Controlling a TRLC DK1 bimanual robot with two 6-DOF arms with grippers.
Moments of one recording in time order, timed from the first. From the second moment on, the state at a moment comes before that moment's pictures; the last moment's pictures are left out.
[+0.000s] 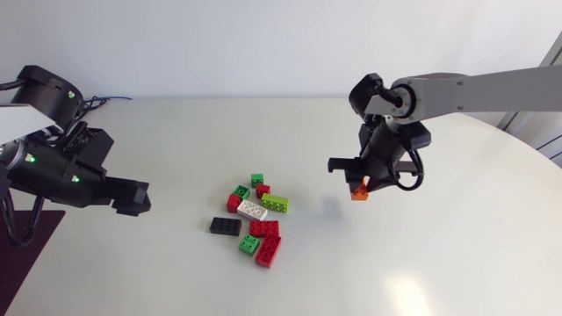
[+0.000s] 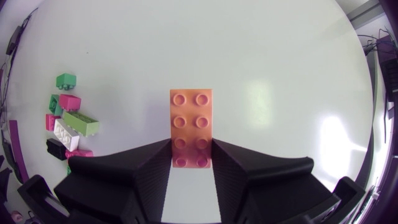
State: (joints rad) left arm -0.11 1.18 0.92 -0.88 0.00 0.05; right arm 0.33 1.77 1.30 -0.81 0.06 0.37
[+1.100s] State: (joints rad) left arm -0.12 1.14 0.85 -0.86 0.00 0.05; right arm 0.24 1.40 0.70 -0.64 0.00 0.05
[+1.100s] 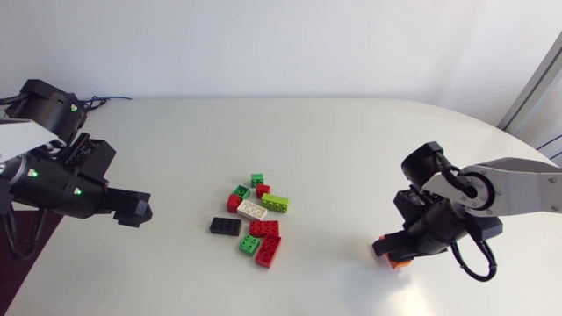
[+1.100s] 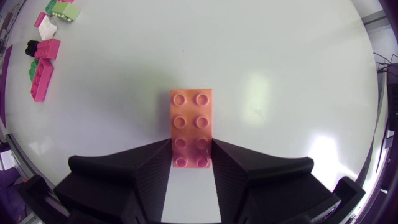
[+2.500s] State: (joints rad) left arm -0.12 1.14 0.83 -0.81 0.00 0.05; right arm 0.33 1.73 1.28 -0.98 -0.14 -0.45
